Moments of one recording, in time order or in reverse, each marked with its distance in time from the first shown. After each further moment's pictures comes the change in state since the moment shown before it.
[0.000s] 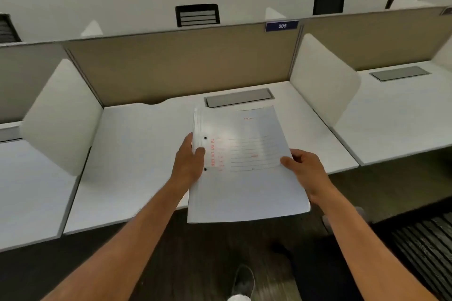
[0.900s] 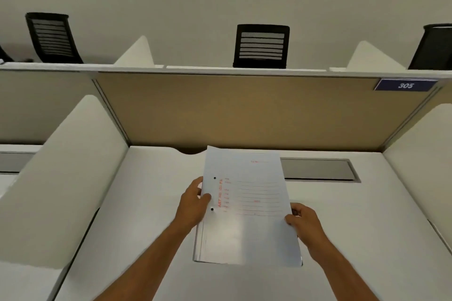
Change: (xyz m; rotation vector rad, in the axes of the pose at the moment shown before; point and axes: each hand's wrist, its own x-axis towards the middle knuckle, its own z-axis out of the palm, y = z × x) left_hand 0.440 -0.135 -0.076 -0.083 0.041 -0.264; right_hand 0.468 -0.049 0.231 -0.121 -0.143 0.184
